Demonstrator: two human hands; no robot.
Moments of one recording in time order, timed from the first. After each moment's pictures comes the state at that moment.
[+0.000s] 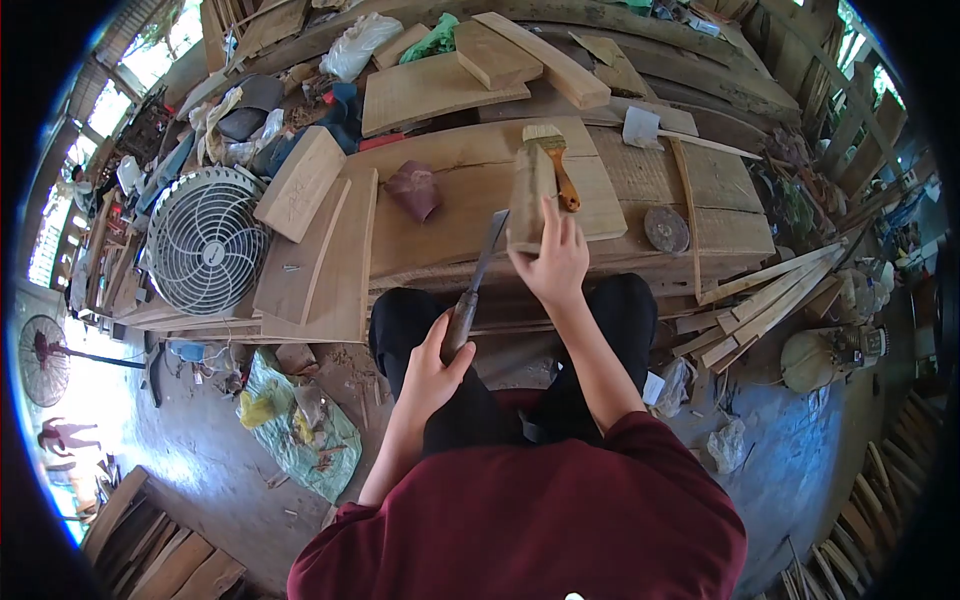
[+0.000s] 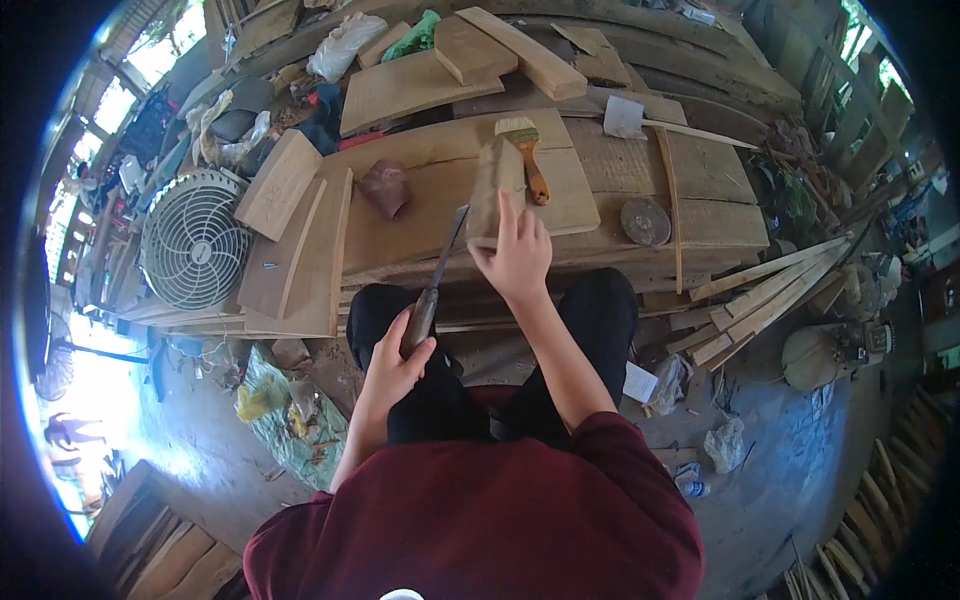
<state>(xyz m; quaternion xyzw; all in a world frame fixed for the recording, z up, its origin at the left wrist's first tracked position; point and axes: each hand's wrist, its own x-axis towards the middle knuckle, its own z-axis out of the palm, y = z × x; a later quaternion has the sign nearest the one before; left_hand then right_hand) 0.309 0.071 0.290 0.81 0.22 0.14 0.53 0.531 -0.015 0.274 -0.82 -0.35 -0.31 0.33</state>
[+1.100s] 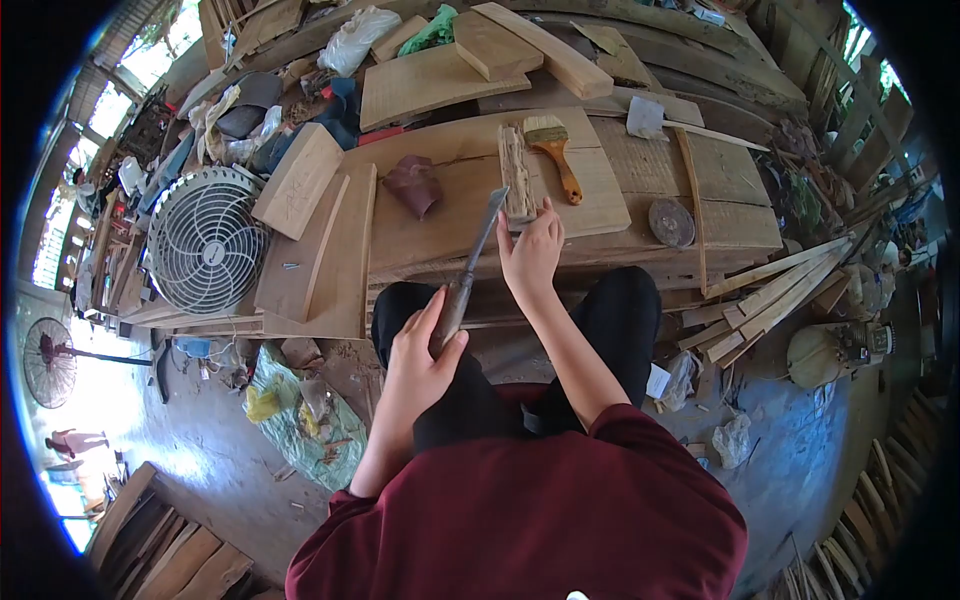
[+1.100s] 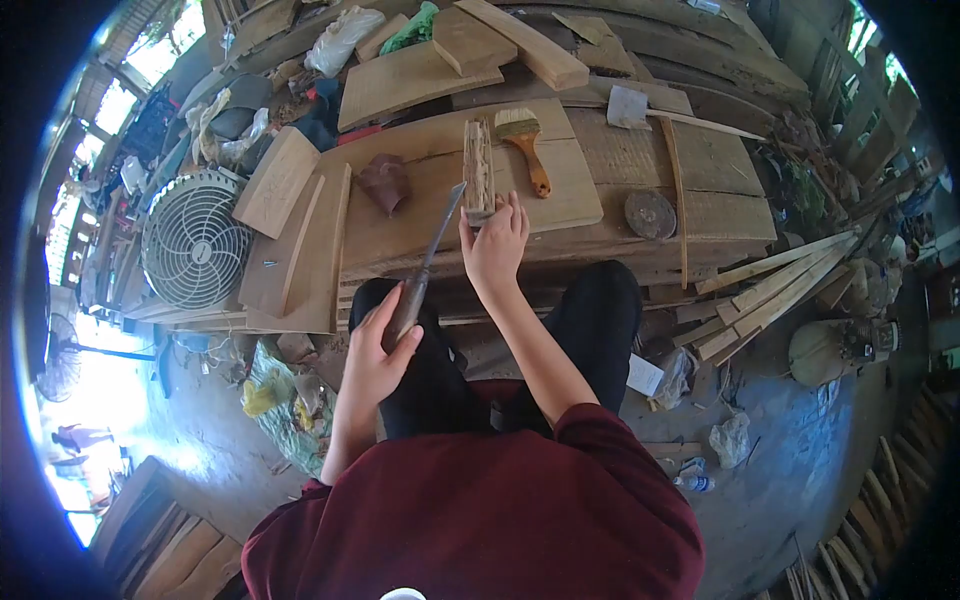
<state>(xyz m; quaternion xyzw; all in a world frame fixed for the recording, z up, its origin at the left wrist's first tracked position) 0.313 0.077 0.342 0.87 0.17 0.19 0.43 0.523 0.025 0.255 -0.82 -0.28 -0.34 0.36</state>
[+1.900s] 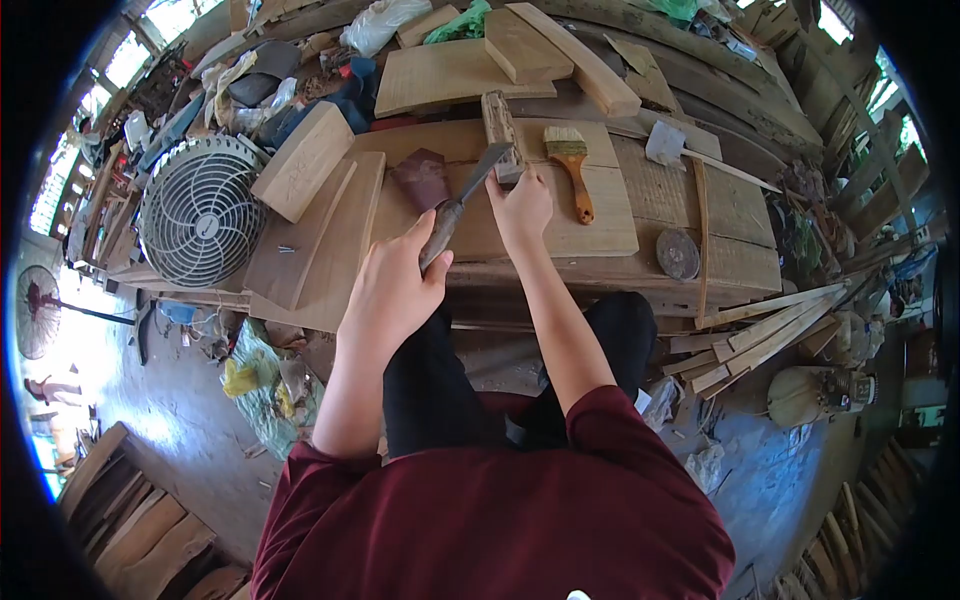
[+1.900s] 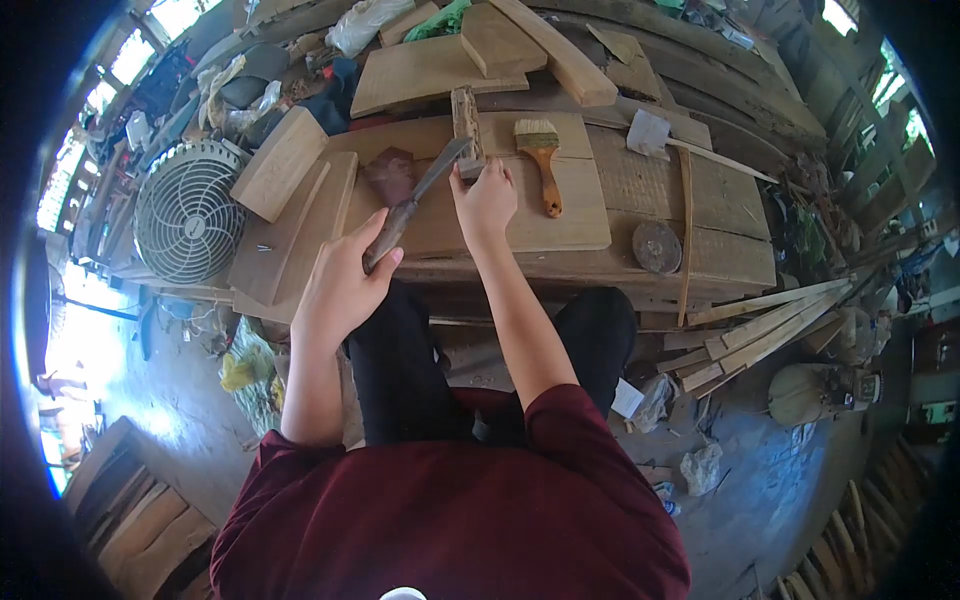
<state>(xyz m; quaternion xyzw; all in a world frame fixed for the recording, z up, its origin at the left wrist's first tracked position) 0.380 0.113 0.414 0.91 0.28 0.12 0.28 0.581 0.093 0.270 -0.86 -0.23 -0.19 0.41</state>
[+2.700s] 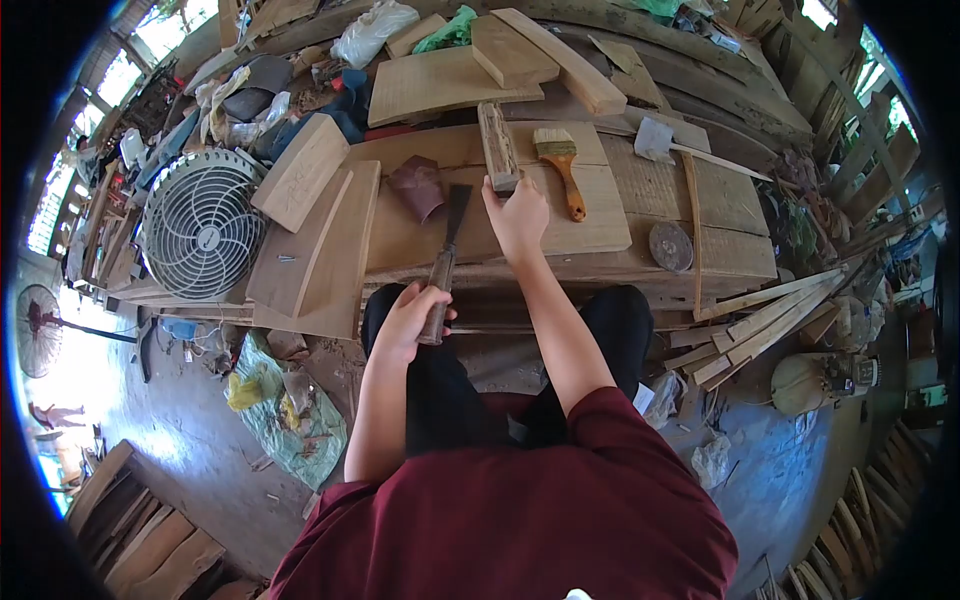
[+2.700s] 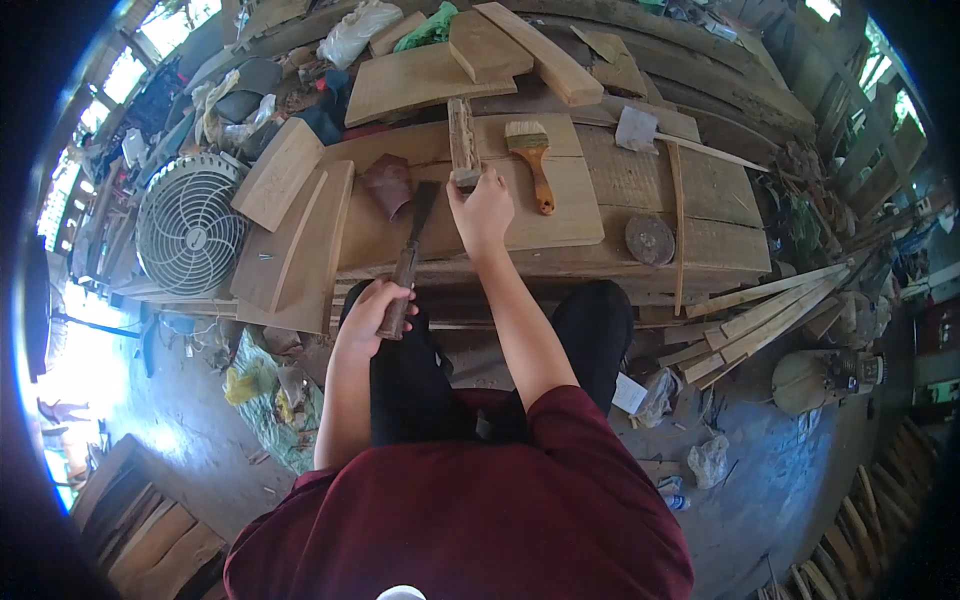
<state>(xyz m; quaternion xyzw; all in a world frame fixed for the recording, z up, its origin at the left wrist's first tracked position) 0.358 0.127 0.292 0.52 0.38 0.06 0.76 0.575 0.082 0.266 -0.87 -0.21 -0.15 0.42</state>
